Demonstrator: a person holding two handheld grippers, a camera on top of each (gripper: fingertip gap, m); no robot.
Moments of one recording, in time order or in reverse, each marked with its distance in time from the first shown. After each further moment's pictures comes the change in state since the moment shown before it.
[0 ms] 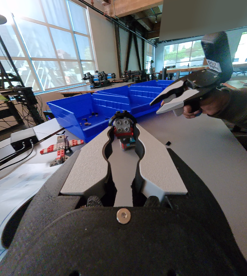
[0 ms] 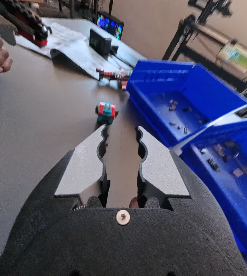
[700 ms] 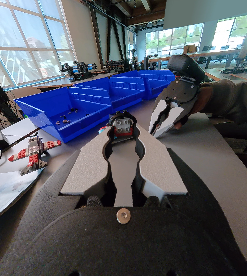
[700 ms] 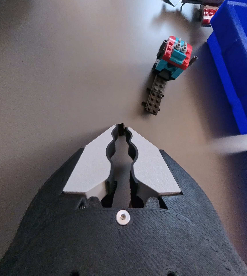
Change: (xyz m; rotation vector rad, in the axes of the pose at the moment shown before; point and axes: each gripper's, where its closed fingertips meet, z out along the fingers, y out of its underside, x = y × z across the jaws) left arm 0.035 0.011 0.013 -0.062 0.128 0.011; right arm -0.072 0.073 0.010 -0.309 -0.312 -0.110
